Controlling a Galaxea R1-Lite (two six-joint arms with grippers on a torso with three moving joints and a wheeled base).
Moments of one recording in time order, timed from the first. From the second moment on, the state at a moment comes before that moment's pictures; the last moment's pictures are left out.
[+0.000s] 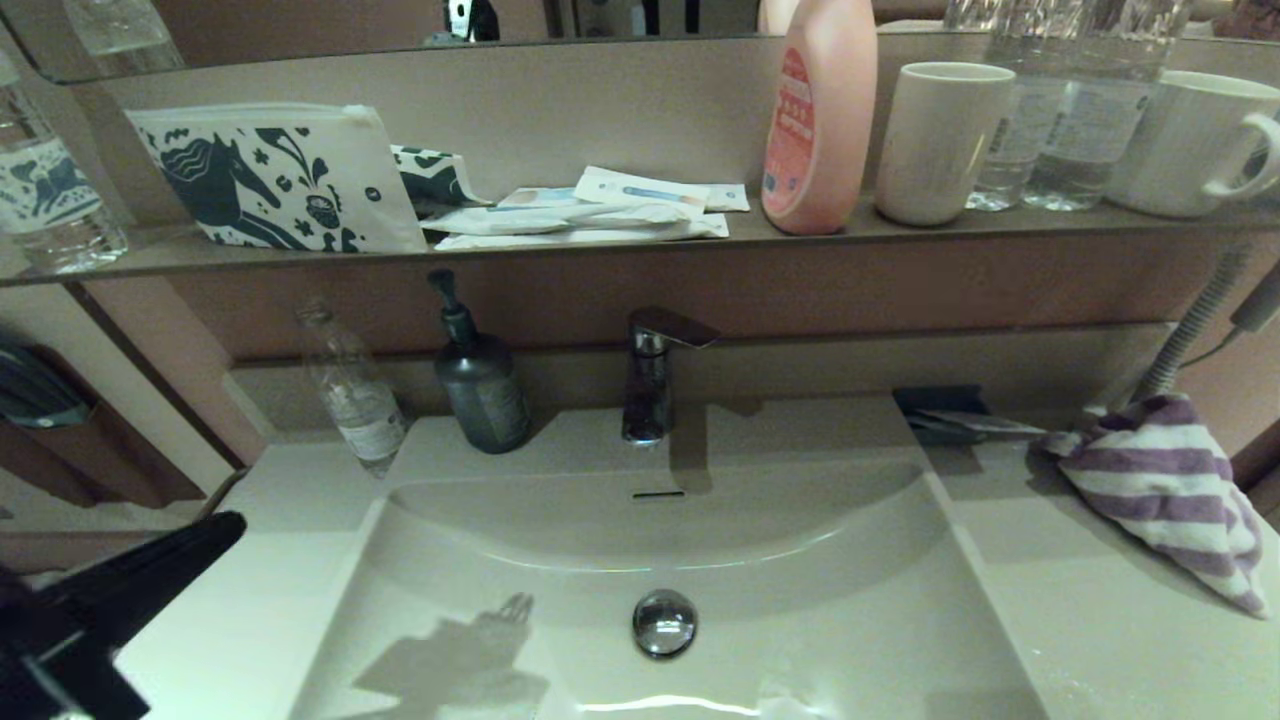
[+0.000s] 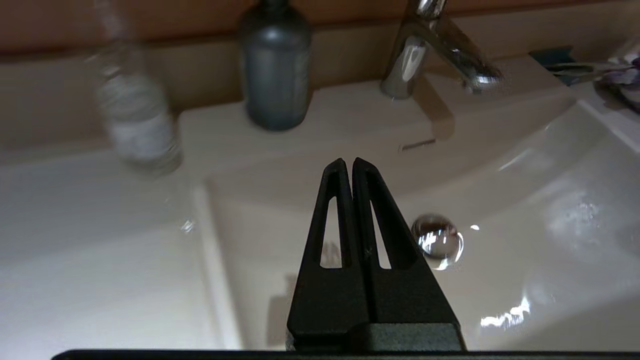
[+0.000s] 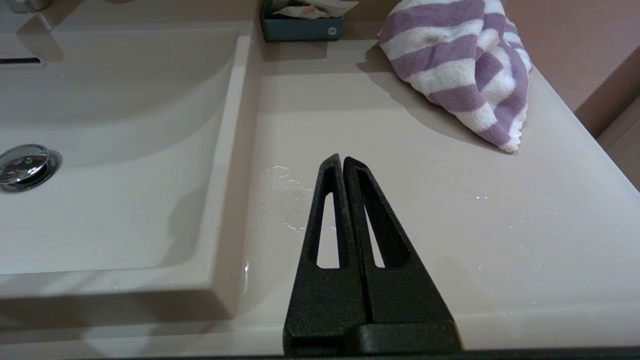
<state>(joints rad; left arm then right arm) -0.05 0.84 -0.28 -0.46 -0.29 0.00 0.00 0.00 0.00 0.00 0.01 0.00</state>
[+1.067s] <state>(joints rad) -0.64 1.58 -0.54 -1.05 0.09 -0.13 0.00 0.00 0.00 0.00 0.01 0.00</state>
